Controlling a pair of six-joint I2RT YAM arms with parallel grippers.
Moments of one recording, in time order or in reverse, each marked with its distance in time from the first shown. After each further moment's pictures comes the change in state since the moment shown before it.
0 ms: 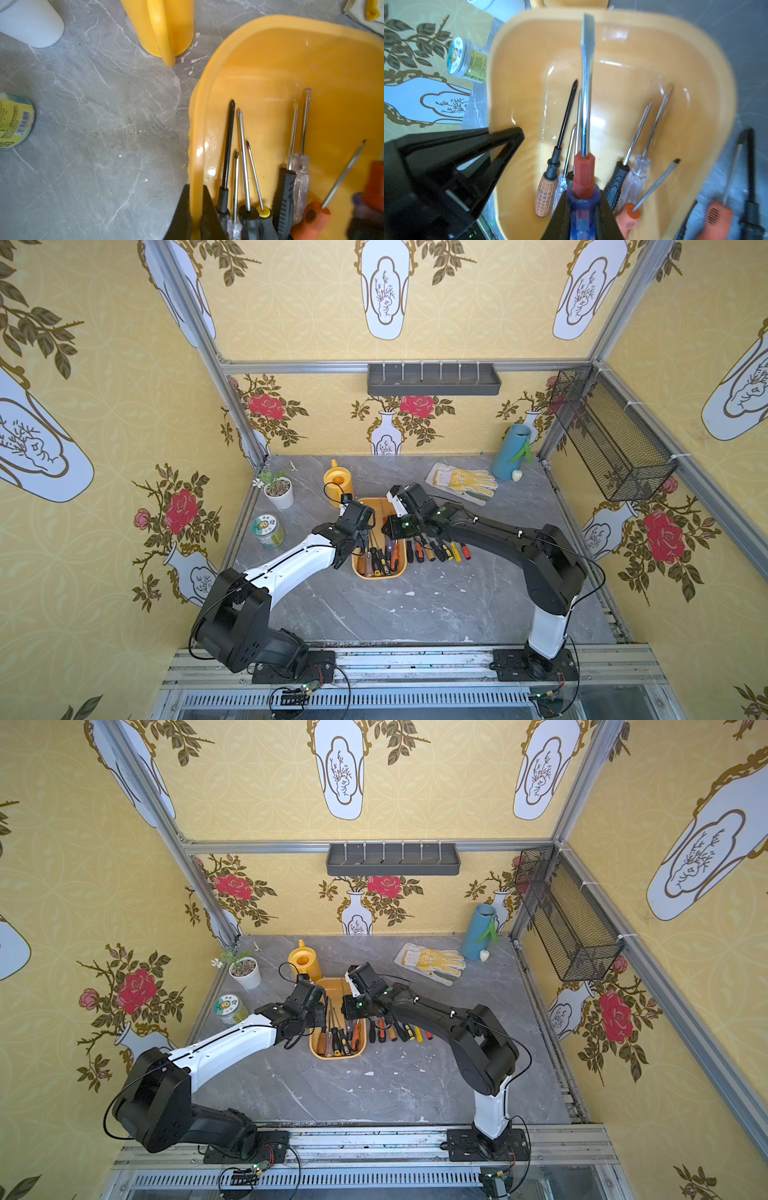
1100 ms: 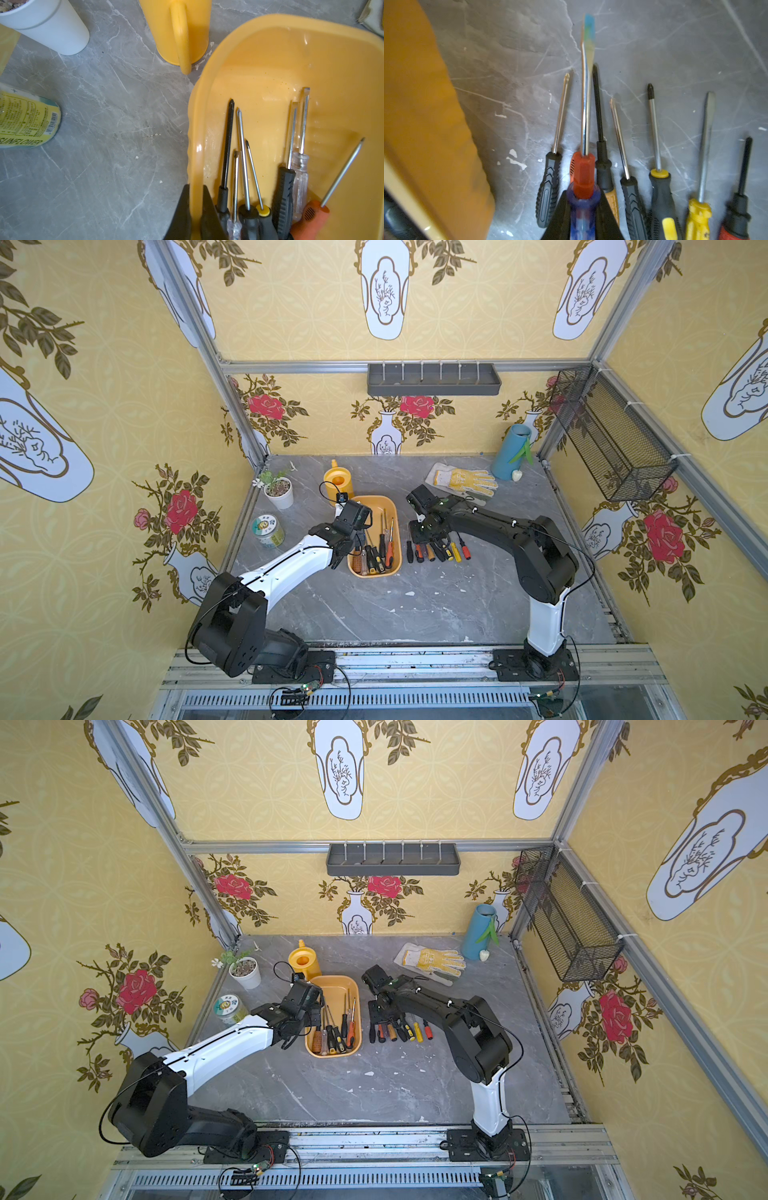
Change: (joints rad) left arm 0.010 -0.024 -0.006 -0.013 -0.048 0.012; right arm -0.080 0.115 0.058 -0.380 0.260 -0.072
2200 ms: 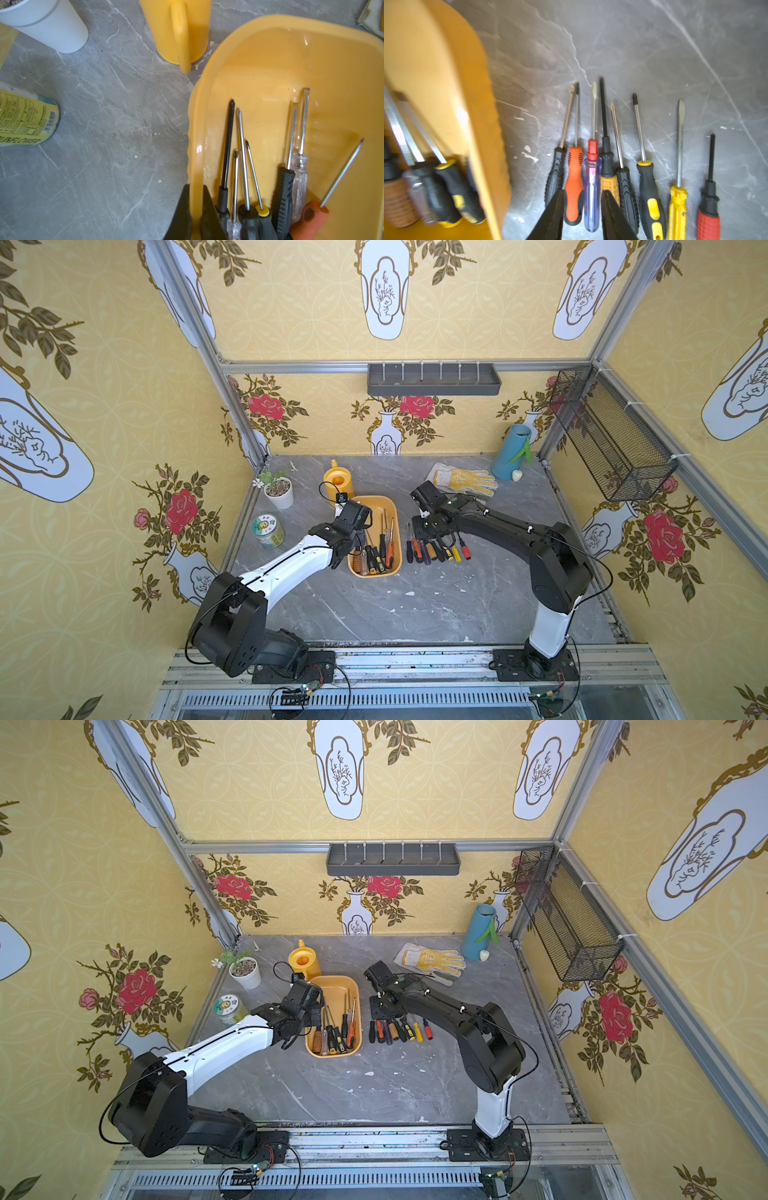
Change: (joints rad) left arm 0.000 0.001 0.000 0.000 0.005 -0.012; right arm 0.003 -0.130 -0.037 0.035 0.008 0.003
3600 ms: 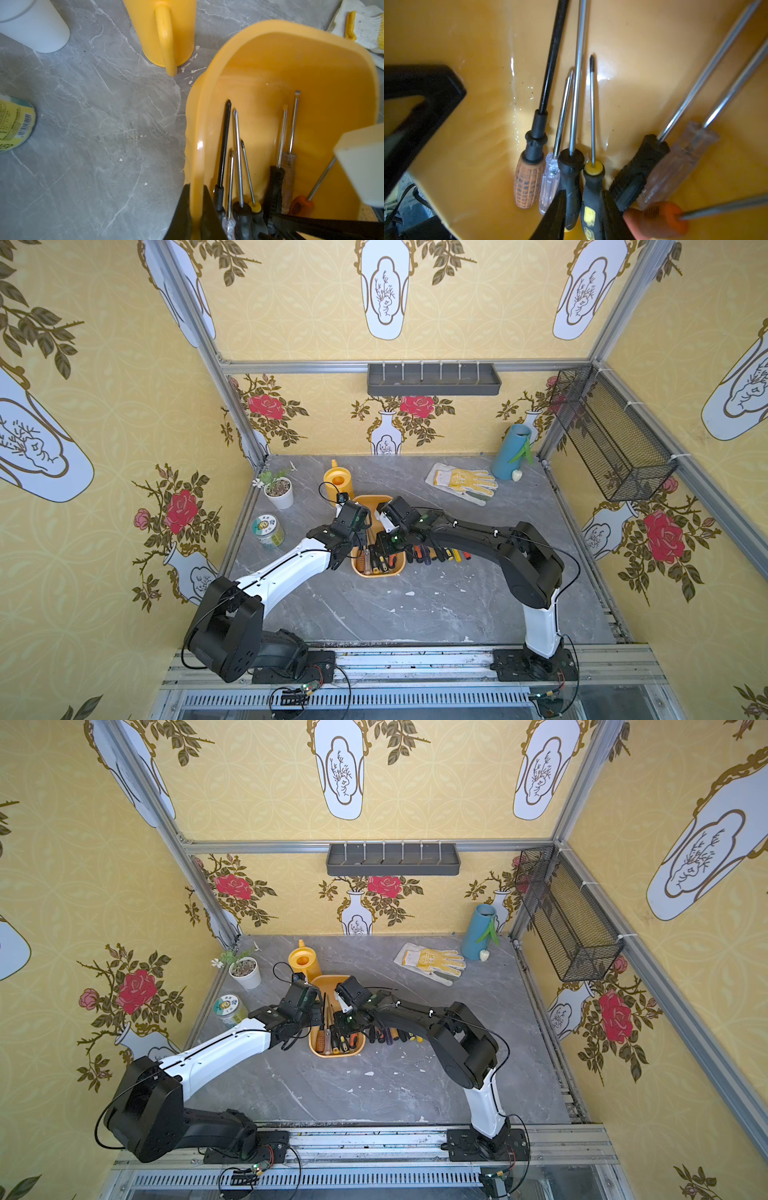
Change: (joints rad) left arm 0.000 -0.029 -0.028 0.060 0.056 -0.008; right arm 0.160 0.170 0.040 0.260 -0.290 0.031
